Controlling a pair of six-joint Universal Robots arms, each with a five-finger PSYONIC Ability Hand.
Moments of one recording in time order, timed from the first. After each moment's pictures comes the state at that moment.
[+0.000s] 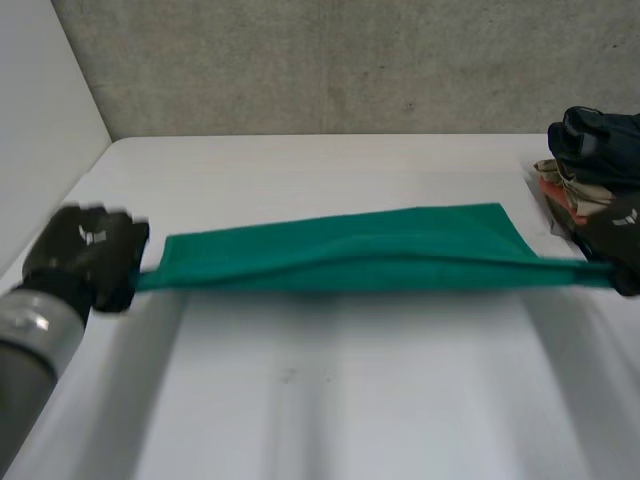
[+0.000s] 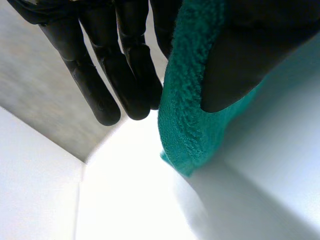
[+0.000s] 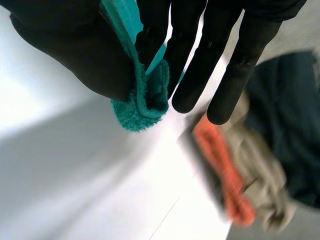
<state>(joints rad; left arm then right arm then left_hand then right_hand) 4.39 -1.44 -1.94 3.15 -1.64 3.67 1.53 -1.46 1.62 0.37 1.34 2.23 1.16 1.20 1.19 1.20 0.98 1.12 1.18 1.19 1.20 1.01</state>
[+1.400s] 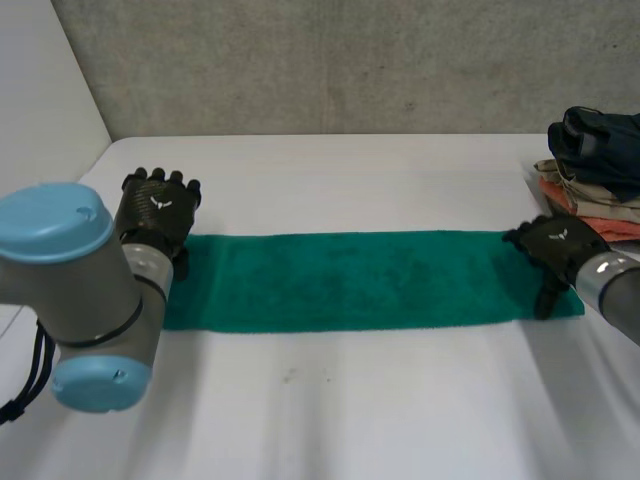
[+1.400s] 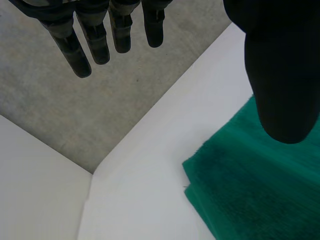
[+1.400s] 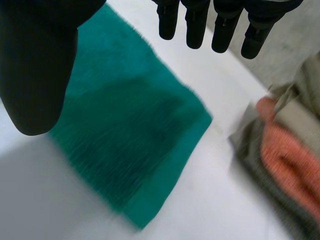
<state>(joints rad) 4.25 -1.95 -1.60 3.42 -1.84 3.66 1.63 -1.08 1.53 0.02 1.34 2.50 0.19 0.21 0.21 0.20 0.05 0.23 0.22 0.22 0.22 0.05</state>
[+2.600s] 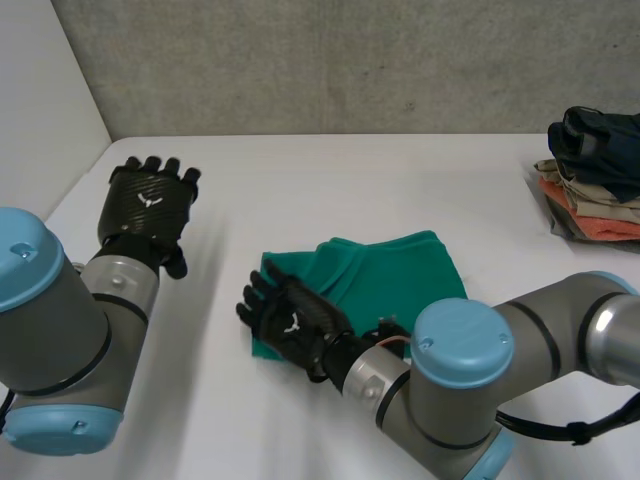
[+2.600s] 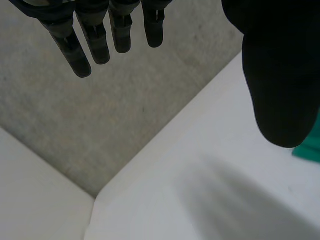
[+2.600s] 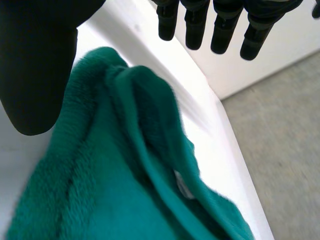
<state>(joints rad) 4.24 -1.77 -1.76 3.51 -1.77 3.62 2.33 -0.94 1.58 -0.46 1.19 2.32 0.19 0.21 0.21 0.20 0.05 0.24 0.23 0.22 0.23 0.05</state>
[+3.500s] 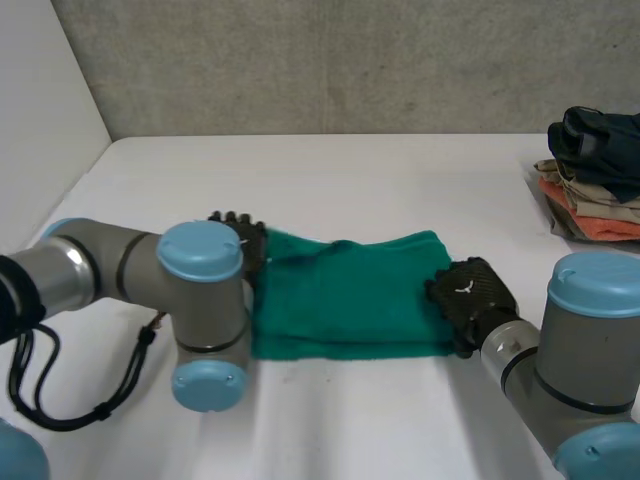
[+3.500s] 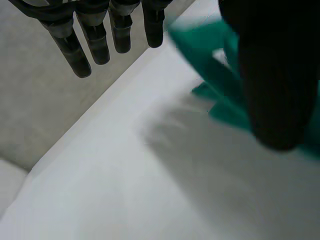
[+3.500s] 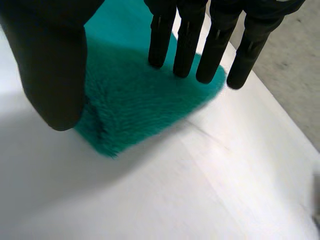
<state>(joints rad) 4.08 -2.34 -1.28 3.36 -1.97 3.57 2.00 -1.15 1.79 -0.25 1.53 2.53 0.19 0.21 0.21 0.20 0.05 0.55 0.54 0.55 0.55 0.37</state>
